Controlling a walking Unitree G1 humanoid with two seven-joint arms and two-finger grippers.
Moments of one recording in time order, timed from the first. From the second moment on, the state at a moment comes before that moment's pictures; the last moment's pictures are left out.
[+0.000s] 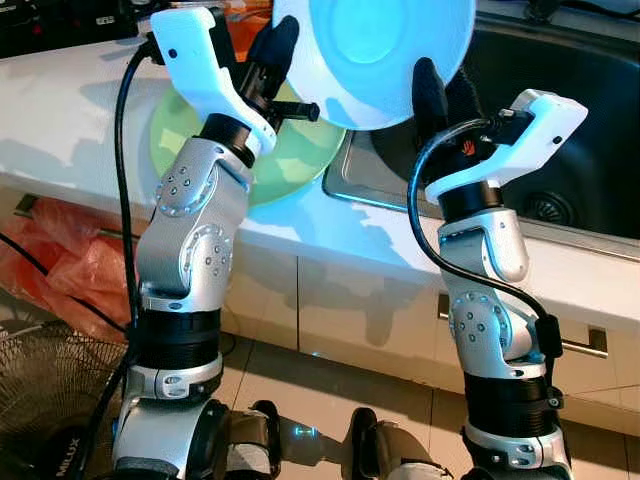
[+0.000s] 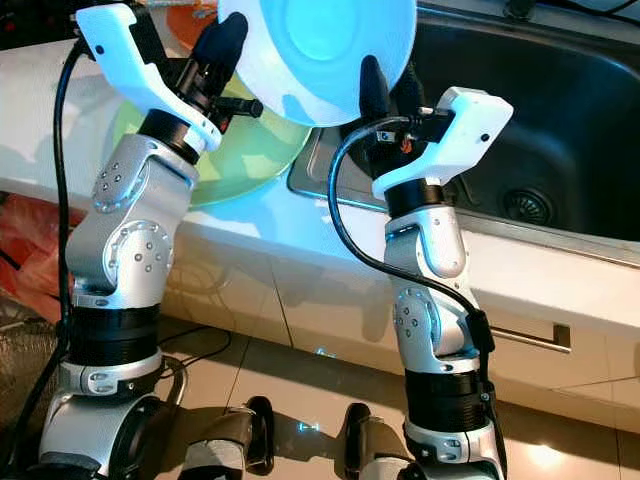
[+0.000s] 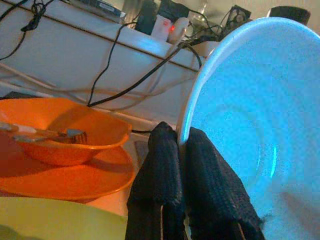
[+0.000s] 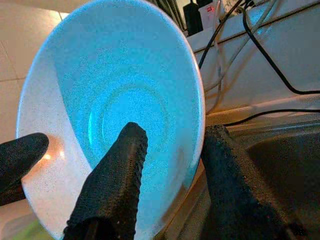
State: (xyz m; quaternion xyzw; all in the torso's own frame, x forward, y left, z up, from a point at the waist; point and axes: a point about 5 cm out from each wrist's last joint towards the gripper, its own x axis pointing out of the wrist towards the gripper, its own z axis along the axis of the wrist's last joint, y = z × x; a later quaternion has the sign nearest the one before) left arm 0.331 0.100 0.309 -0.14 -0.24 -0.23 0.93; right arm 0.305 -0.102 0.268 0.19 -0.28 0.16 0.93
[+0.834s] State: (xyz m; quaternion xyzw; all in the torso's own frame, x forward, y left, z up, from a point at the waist) left arm 0.324 0.093 0.308 -0.15 -0.24 -0.28 0.92; right arm 0.305 -0.105 0.266 0.20 -0.28 0.15 0.93
